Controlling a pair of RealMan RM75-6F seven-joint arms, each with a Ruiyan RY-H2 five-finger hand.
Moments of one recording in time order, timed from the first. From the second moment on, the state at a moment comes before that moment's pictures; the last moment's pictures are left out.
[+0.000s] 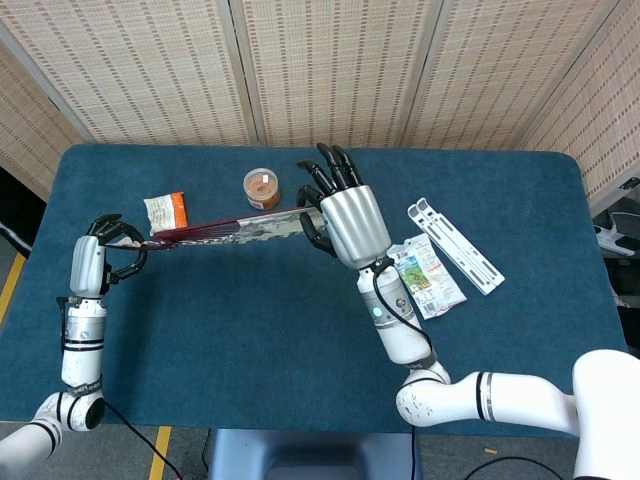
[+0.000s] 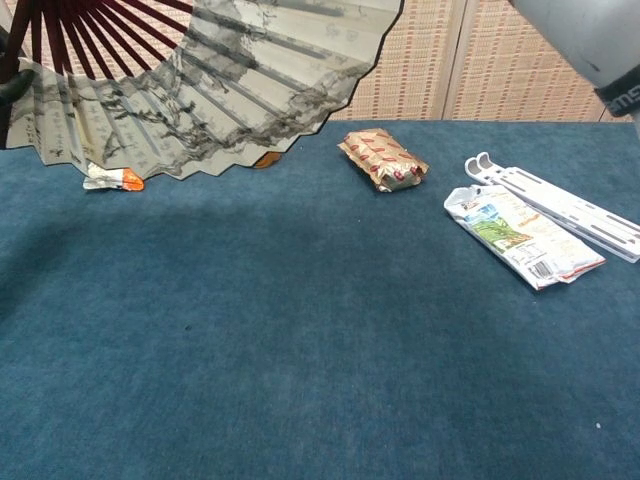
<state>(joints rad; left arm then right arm) -0.53 -1.65 -0.32 -0.87 1.40 1.39 -0.66 0.98 -1.58 0.46 -1.68 -1.11 1.33 -0.52</state>
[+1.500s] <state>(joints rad) -0.39 -1.82 -0.08 -0.50 1.53 1.51 -0.68 0.63 -1.61 0.00 -1.58 -1.66 1.57 -0.41</state>
